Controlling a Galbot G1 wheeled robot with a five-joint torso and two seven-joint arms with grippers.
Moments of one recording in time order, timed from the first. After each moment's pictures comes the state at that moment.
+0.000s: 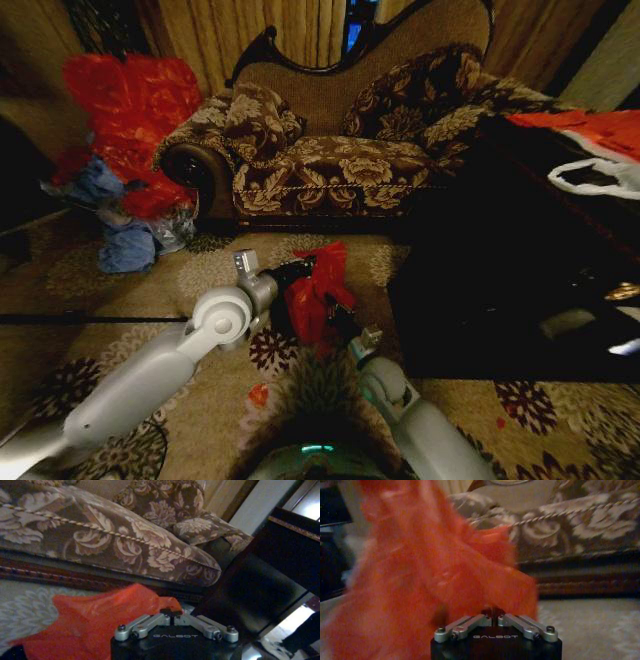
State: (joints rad) left arm 0.65 -0.77 0.02 -2.22 -1.46 0.39 -0.53; right arm -1.04 1.22 0.01 1.82 0.46 -0.10 0.21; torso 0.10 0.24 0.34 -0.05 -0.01
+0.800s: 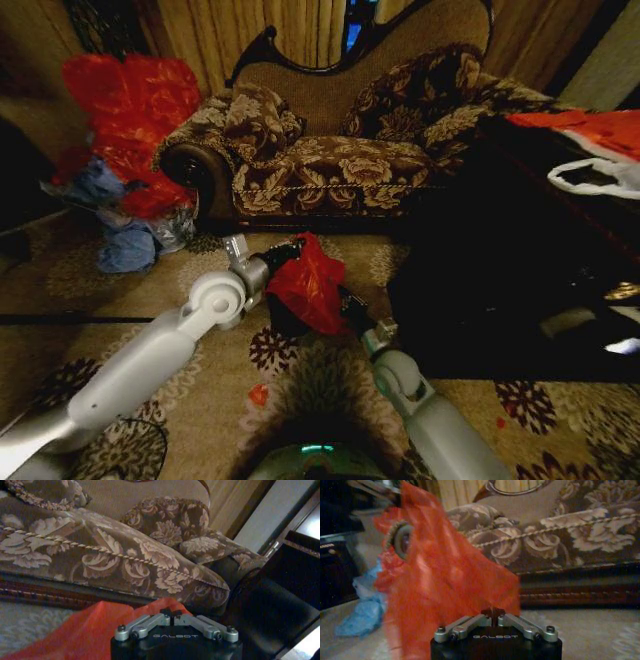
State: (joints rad) left arm 0.53 -0.81 0.05 -2.09 -1.44 0.35 -0.49; right arm -1.09 1.16 0.04 1.93 0.50 -0.11 0.16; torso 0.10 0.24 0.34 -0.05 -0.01
